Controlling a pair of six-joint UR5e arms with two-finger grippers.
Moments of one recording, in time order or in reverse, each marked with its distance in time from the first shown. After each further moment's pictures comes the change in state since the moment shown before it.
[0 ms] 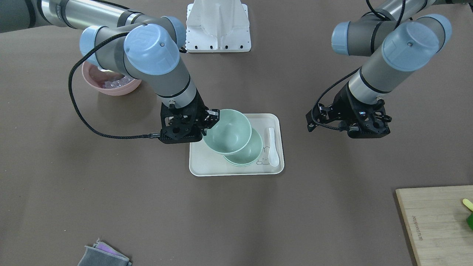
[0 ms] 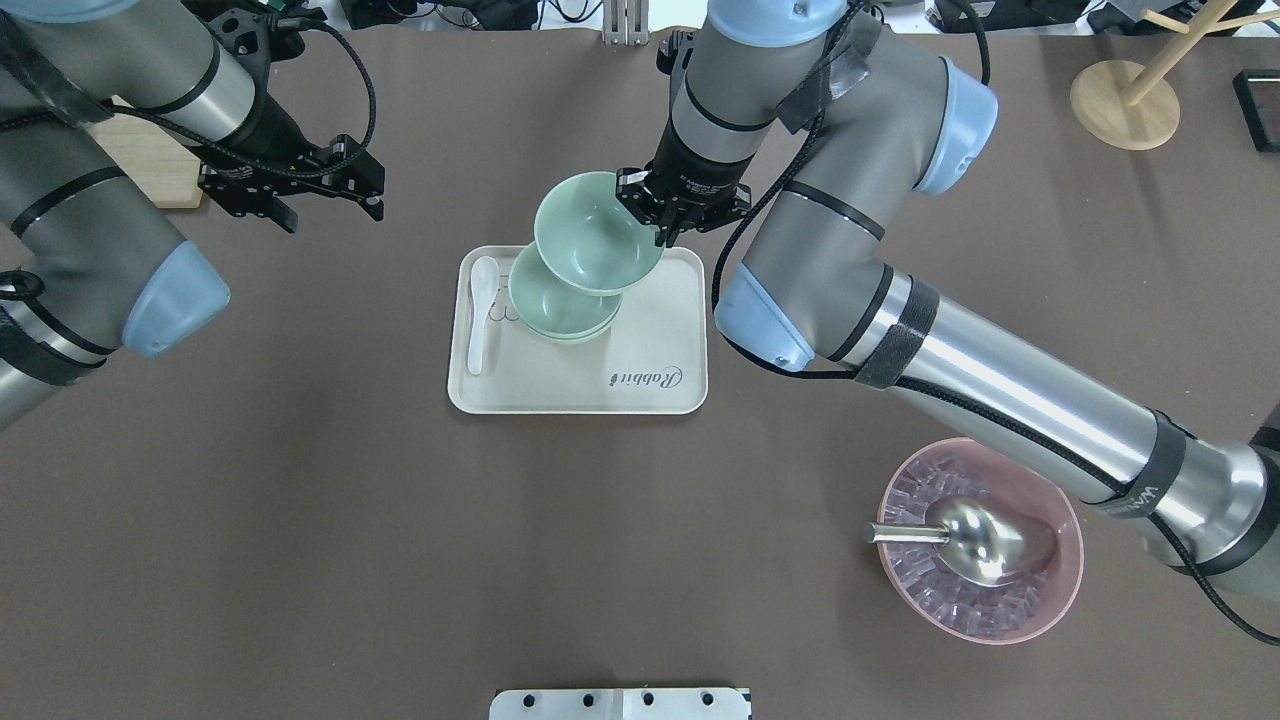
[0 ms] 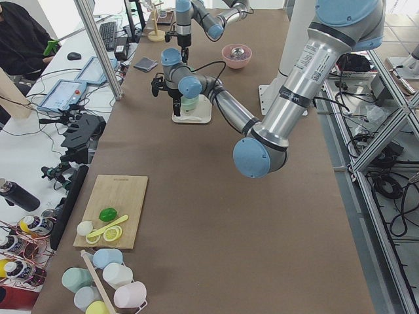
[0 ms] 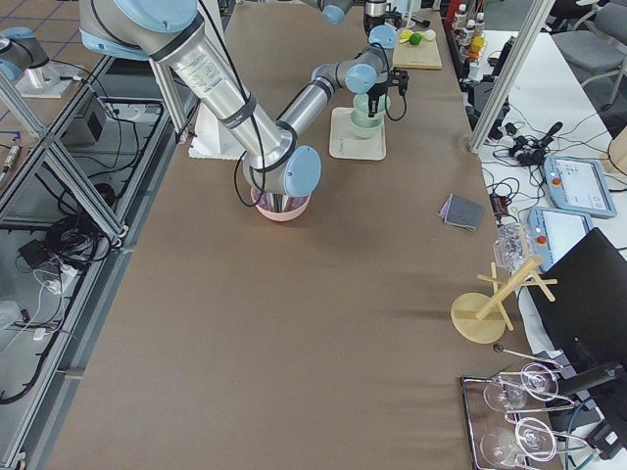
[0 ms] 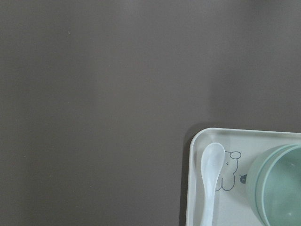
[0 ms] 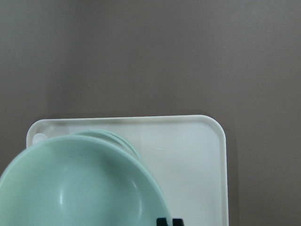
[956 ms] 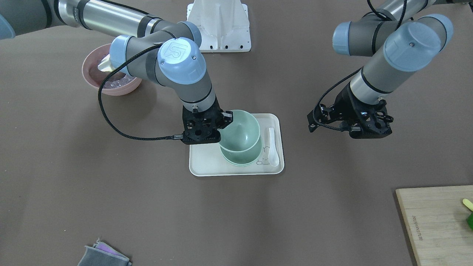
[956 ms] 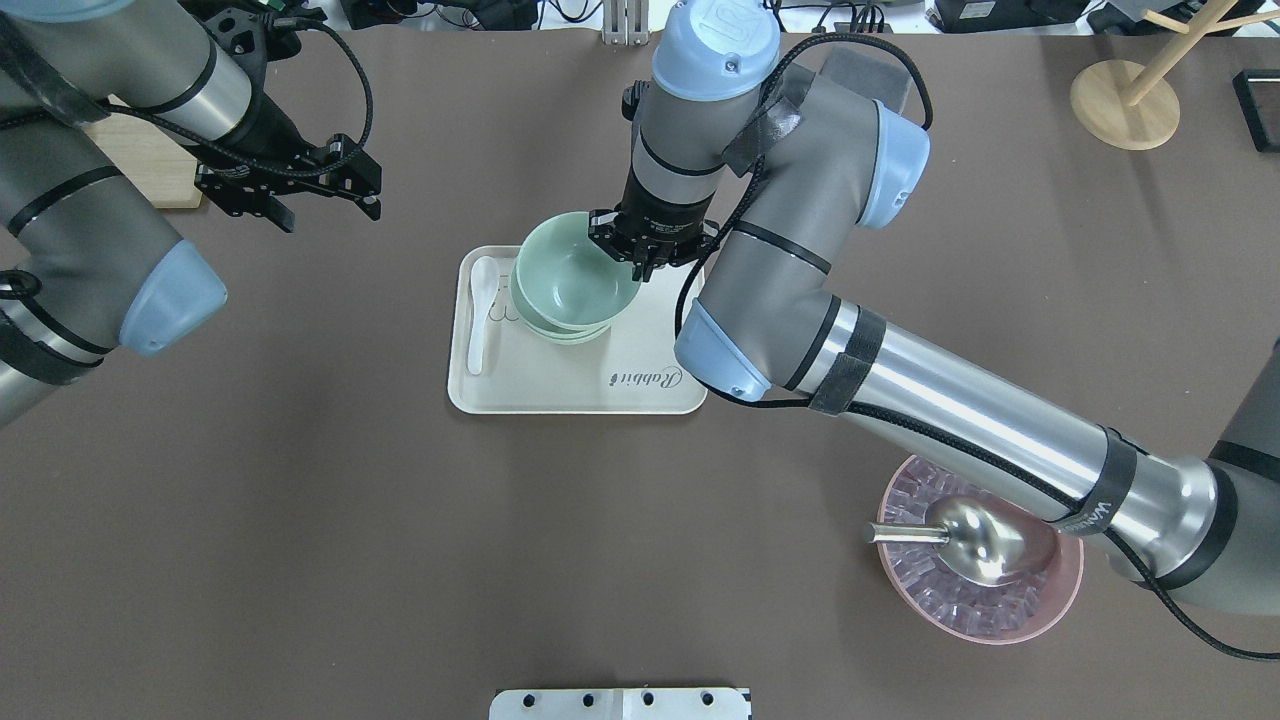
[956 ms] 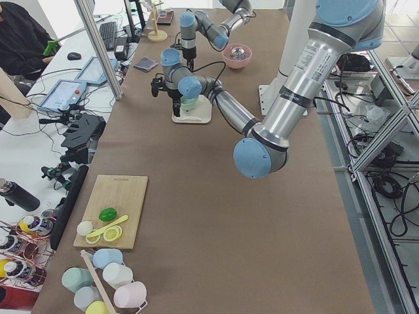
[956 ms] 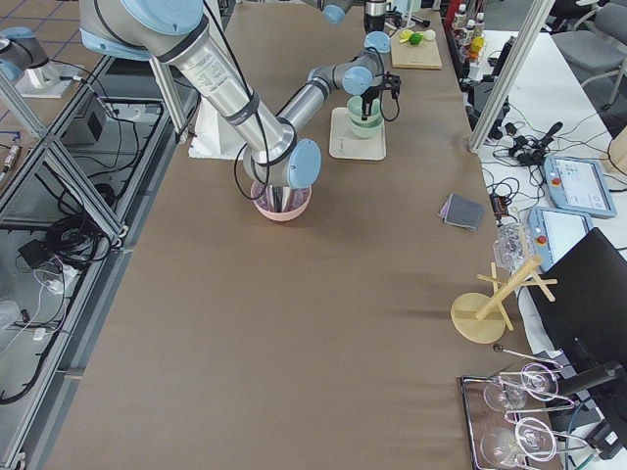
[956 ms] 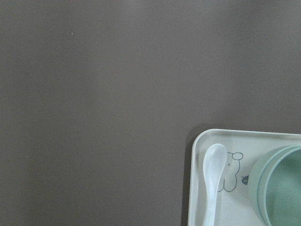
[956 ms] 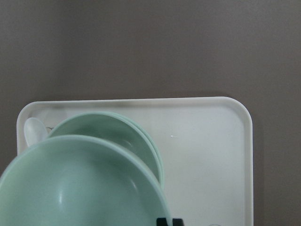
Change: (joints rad) left arm -0.003 0.003 0.001 0.001 0.000 0.000; right arm -0.048 0.050 -0.089 0.022 -0.018 0.007
